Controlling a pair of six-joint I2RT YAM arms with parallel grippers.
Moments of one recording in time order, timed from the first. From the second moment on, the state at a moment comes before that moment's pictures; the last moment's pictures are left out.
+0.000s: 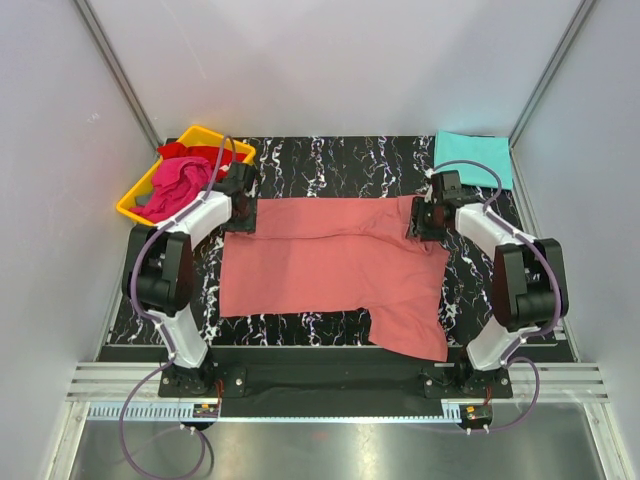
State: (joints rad) left arm -0.24 1.79 1.28 -0.61 -0.23 -0.17; right arm 0.15 1.66 1.09 -0.44 -0.09 0.29
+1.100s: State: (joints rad) left arm -0.19 1.70 1.31 -0.57 0.21 -0.27; right arm 0.18 1.96 1.52 -0.58 -0.38 0.01
